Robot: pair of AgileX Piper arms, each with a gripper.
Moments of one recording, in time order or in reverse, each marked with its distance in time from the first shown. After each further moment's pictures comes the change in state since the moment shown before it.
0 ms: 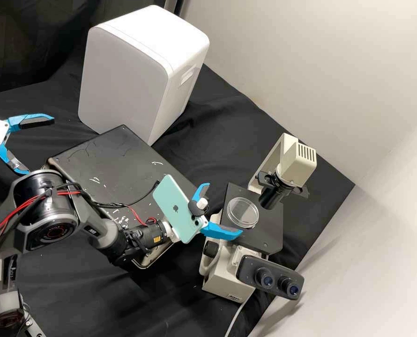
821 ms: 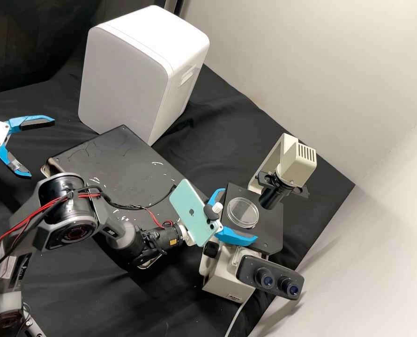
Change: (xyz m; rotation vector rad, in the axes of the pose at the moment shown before) left arm 0.001 -0.002 0.001 0.006 -0.004 -0.011; right arm 0.034 0.006 0.015 -0.003 -0.033 0.020
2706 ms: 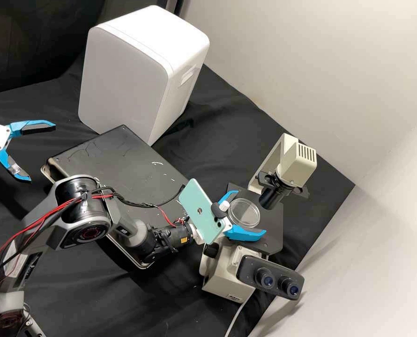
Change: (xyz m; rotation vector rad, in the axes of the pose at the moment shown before) left arm 0.003 -0.005 0.002 -0.015 -0.012 -0.029; right arm 0.027 -0.003 0.006 -0.032 -0.019 -0.002
